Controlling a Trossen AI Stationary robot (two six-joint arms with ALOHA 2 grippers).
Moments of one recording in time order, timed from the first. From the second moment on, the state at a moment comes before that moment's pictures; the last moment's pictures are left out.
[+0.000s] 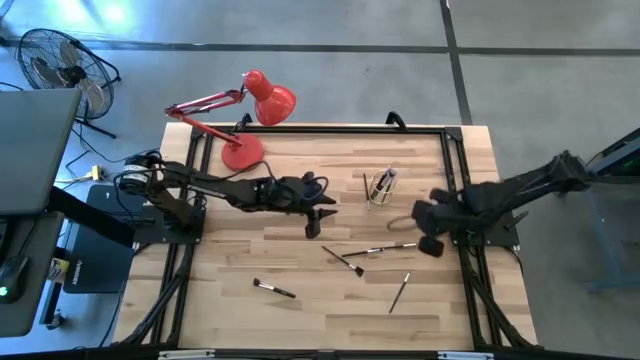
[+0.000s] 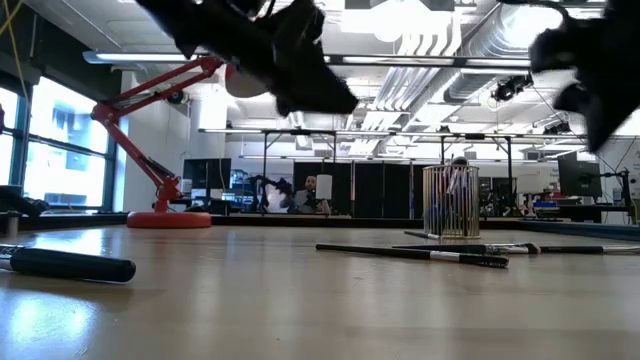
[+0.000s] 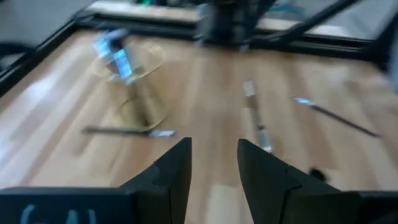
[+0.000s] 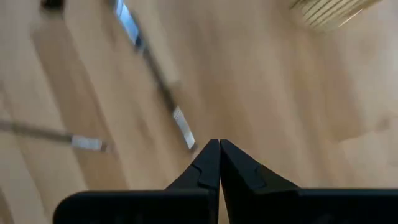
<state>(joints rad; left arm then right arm) -0.01 1.59 0.96 0.23 -0.06 -0.09 0.32 0.96 0.69 -1.03 0.13 0.65</state>
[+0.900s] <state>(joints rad) -0.04 1.59 0.98 0.23 -0.01 -0.06 0.54 1.30 0.57 -0.81 0.19 0.51</state>
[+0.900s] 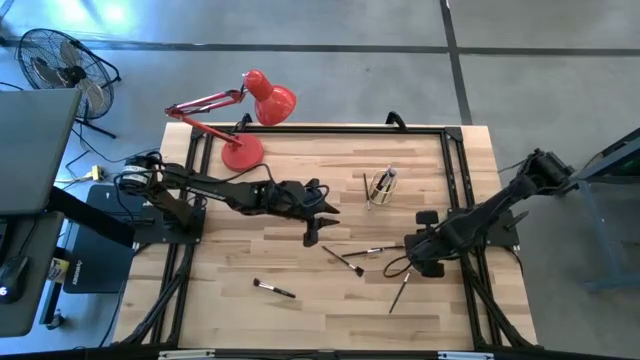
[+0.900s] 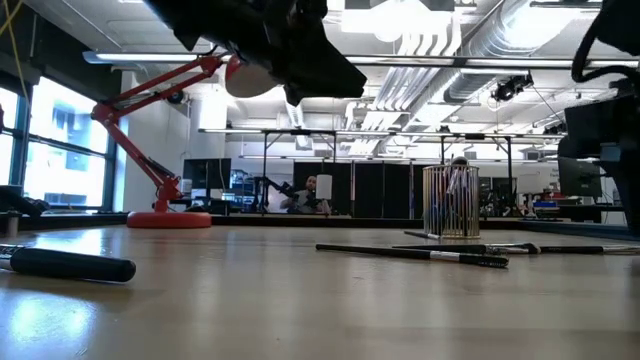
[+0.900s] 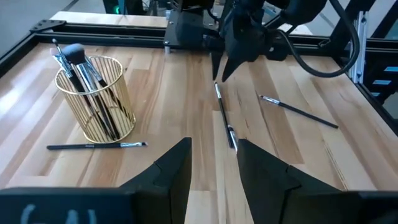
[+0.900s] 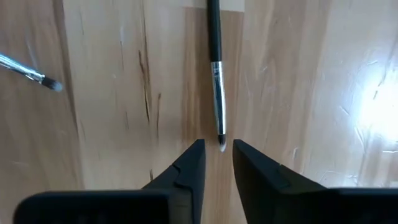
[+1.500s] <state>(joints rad) -0.04 1.59 0.98 0.22 0.02 -0.09 0.52 1.42 0.58 -0.78 0.18 0.50</state>
